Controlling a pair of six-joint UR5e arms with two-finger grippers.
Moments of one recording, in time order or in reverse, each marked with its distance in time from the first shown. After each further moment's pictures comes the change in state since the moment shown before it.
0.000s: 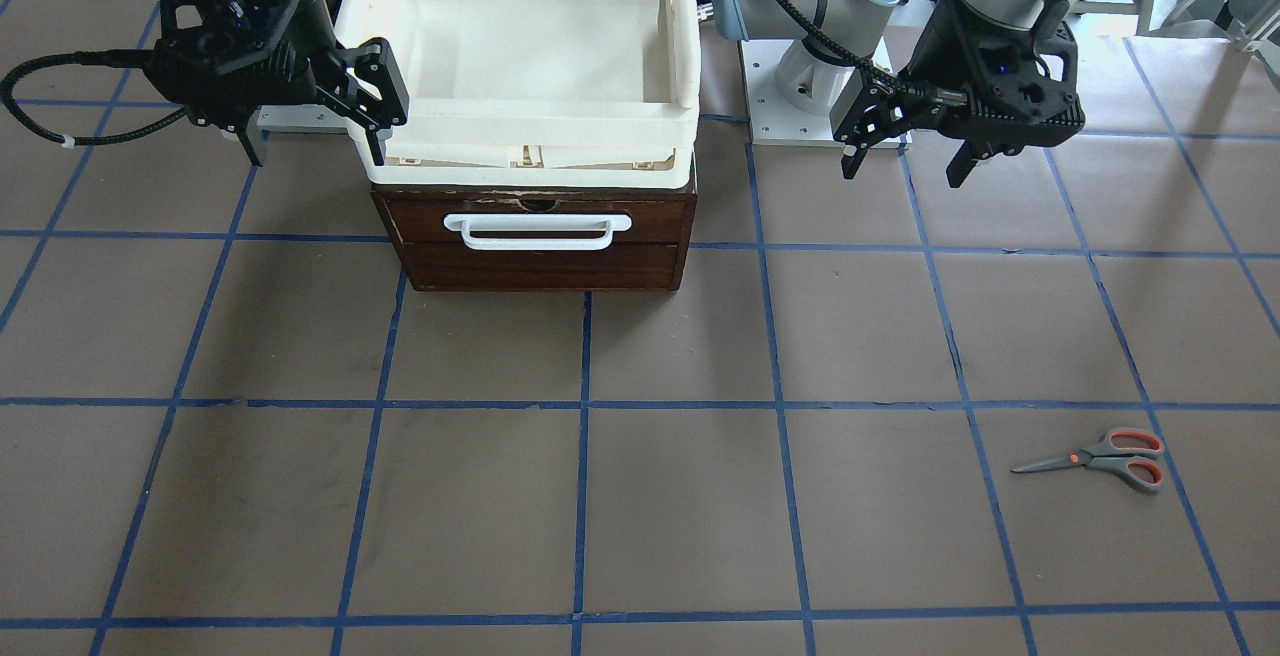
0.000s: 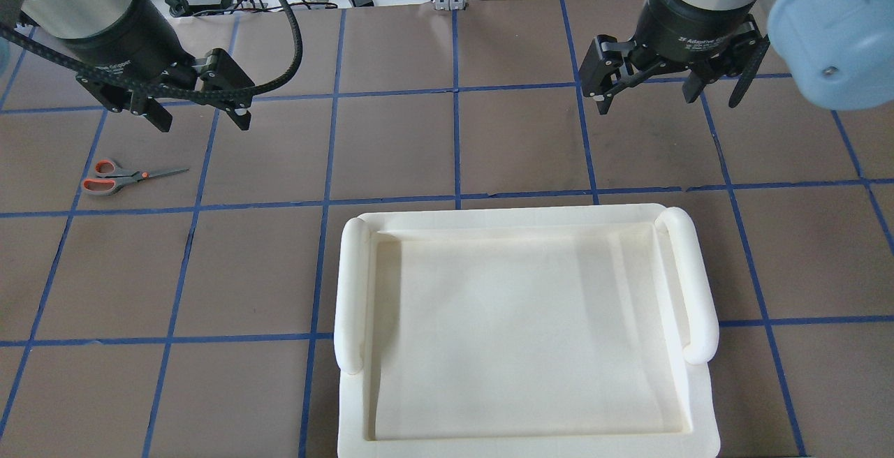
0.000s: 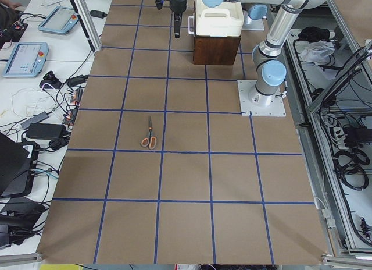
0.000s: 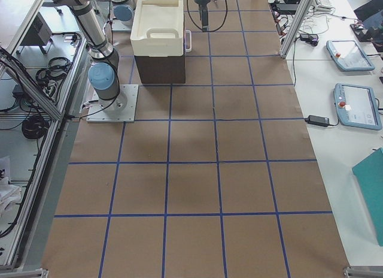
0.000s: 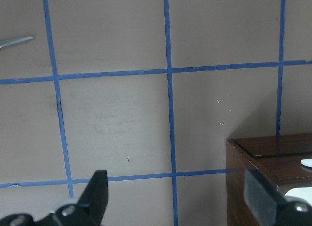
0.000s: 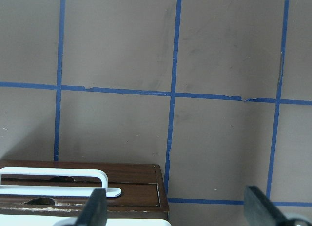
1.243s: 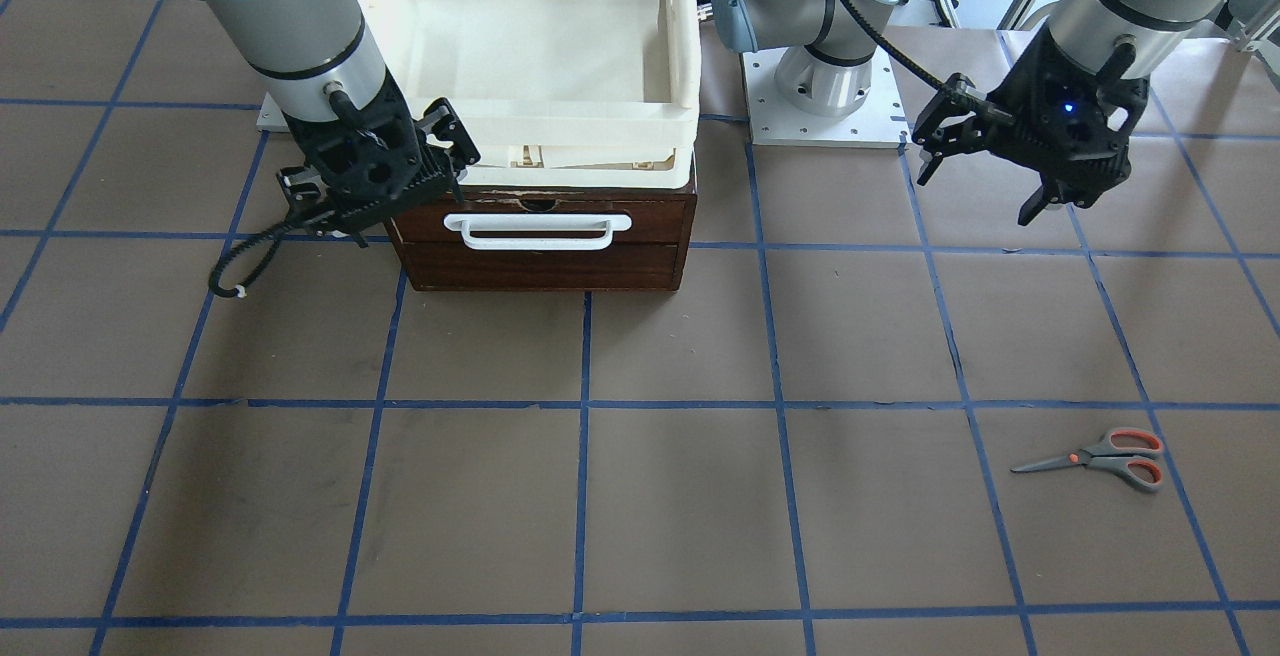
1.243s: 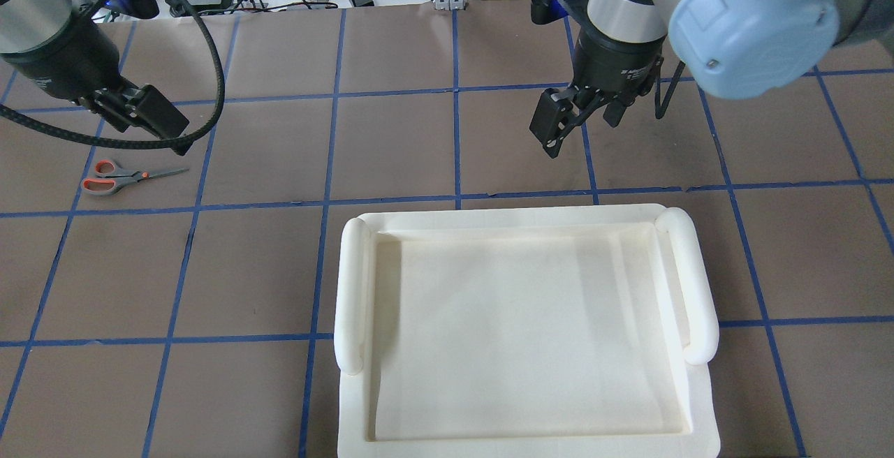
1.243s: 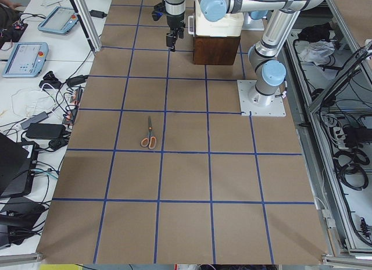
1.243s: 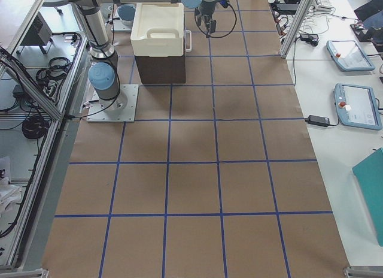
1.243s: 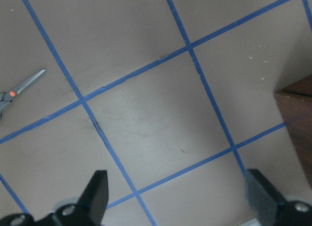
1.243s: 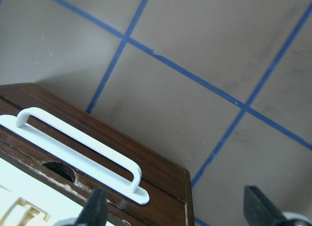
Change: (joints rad) left arm 0.194 -0.032 -0.035 -0.006 0.002 0.638; right arm 0.059 0.168 0.005 0.012 0.157 -0.477
